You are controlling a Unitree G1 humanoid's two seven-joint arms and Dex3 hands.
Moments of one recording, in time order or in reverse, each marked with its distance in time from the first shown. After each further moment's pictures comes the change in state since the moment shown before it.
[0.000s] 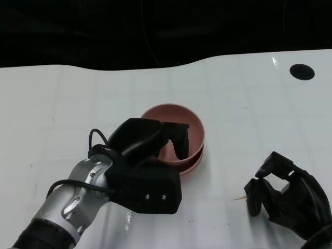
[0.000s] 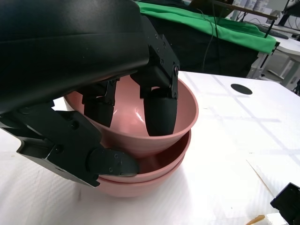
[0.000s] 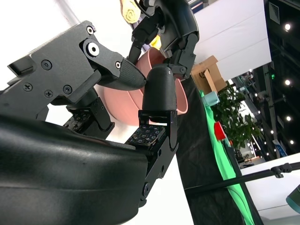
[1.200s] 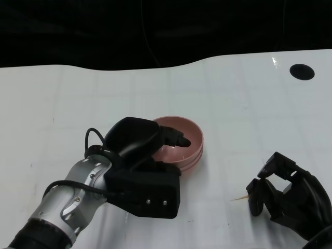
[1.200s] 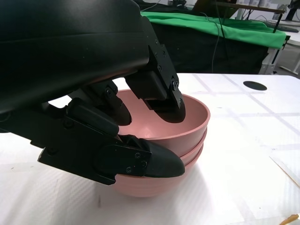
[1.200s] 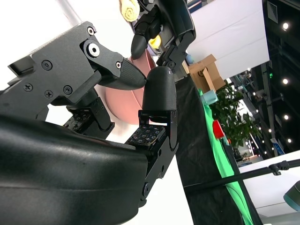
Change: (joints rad) left arm 0.000 0.027 -0.027 -0.018 0.079 0.043 0.037; right arm -0.009 0.000 -0.016 0.023 0.000 -0.016 0.015
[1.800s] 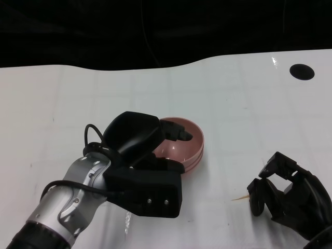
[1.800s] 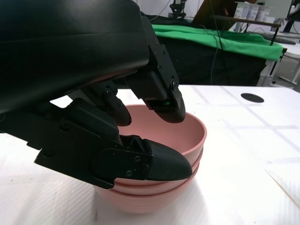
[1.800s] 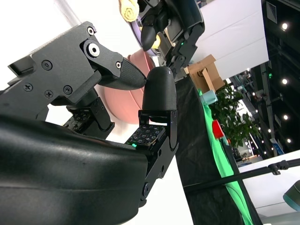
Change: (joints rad) left arm 0.035 0.016 0.010 -0.132 -0.004 0.059 -0.021; right arm -0.002 -0.001 -0.008 0.003 0.000 0.003 0.009
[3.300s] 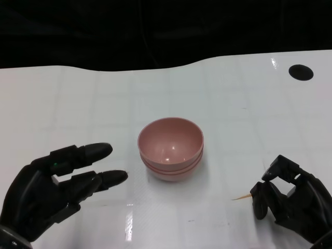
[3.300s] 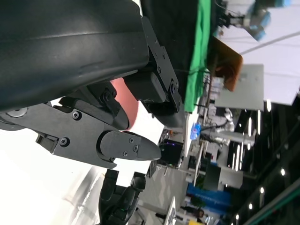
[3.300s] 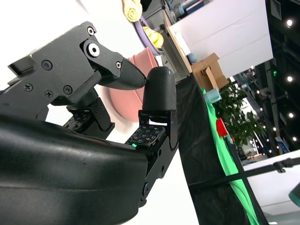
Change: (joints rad) left arm 0.565 -0.036 0.575 -0.349 -1.315 0.186 -0.579; right arm 0.018 -0.014 -0.002 -0.017 0.000 0.031 0.000
